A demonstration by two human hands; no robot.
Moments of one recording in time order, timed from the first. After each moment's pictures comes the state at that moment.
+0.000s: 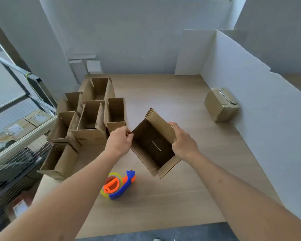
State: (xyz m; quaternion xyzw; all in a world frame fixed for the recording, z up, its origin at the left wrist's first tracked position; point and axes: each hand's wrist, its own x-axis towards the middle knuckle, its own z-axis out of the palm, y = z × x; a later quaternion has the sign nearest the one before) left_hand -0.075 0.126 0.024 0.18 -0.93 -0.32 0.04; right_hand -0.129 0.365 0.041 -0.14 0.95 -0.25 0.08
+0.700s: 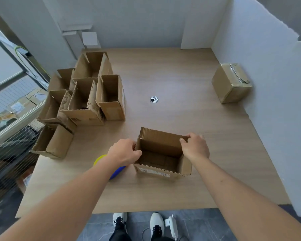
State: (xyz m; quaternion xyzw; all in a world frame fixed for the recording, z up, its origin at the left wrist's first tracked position) left_hand -0.049 0.179 -0.051 0.17 -0.93 -0.25 -0.20; right_hand -0.142 0.434 -0.069 0.09 0.96 -0.24 0.14
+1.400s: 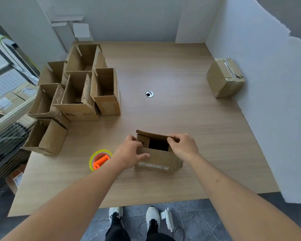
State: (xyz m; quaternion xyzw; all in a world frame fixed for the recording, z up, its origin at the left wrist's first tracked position) left_hand -0.034 0.196 -0.083 0.08 -0.94 -0.28 -0.19; right_hand -0.112 0.423 -0.066 0.01 0.93 -0.31 0.19
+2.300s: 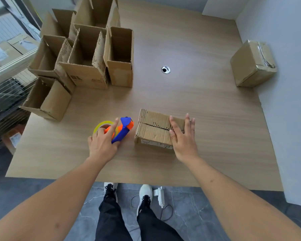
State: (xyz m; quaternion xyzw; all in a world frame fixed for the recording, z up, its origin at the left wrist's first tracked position) left_hand 0.049 0.112 -0.182 0.26 -0.94 -0.20 -0.07; right_hand -0.071 0.391 -0.130 -0.16 0.95 -0.21 0.15
